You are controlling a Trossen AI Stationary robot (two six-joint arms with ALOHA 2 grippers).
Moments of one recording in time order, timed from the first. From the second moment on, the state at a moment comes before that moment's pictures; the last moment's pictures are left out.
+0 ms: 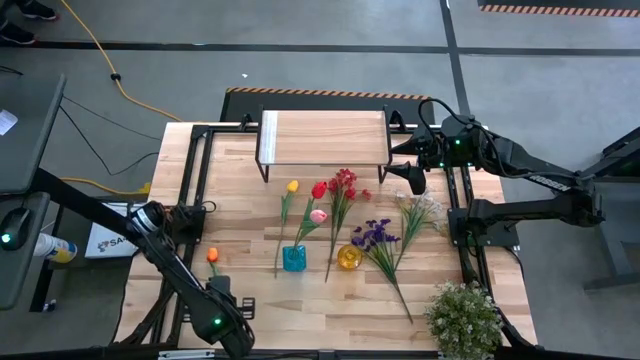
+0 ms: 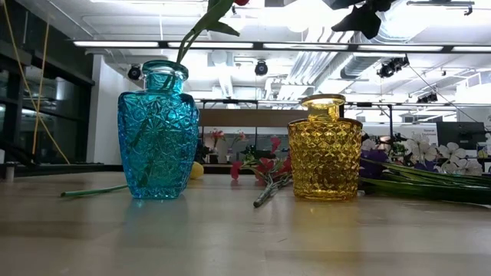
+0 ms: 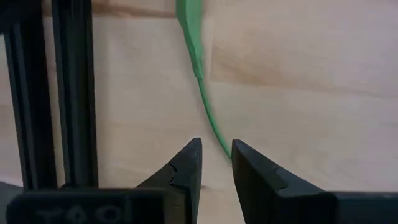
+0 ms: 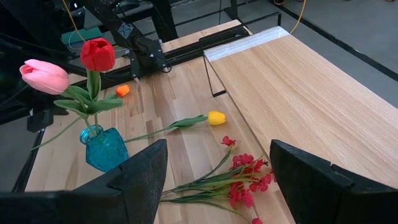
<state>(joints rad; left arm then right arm) -0.92 1.91 1.40 -1.27 0.12 -2.52 -0.37 0.93 1.05 -0.56 -0.17 0.15</state>
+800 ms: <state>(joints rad) -0.91 1.91 1.16 -1.01 0.14 -2.54 -0.37 0.93 1.05 -0.56 -0.17 0.16</state>
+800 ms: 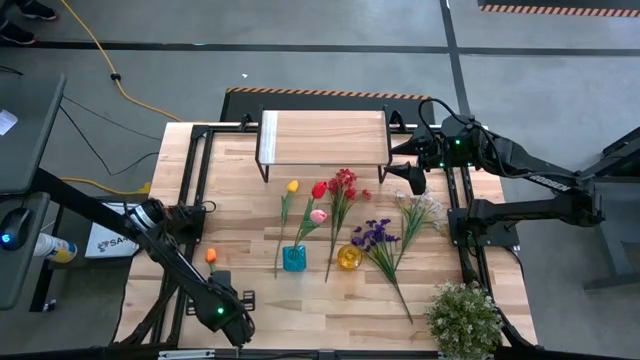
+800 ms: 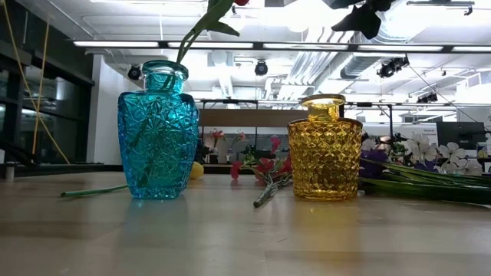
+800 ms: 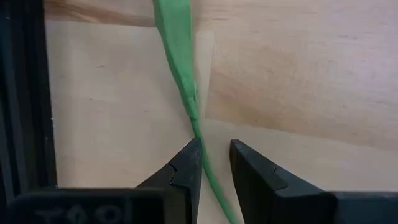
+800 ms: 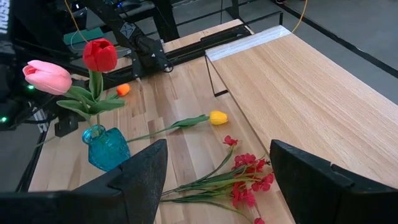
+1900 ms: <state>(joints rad) -0.88 1.90 1.13 -1.05 0.13 -2.55 -0.37 0.93 1.05 -0.55 -0.16 0.16</state>
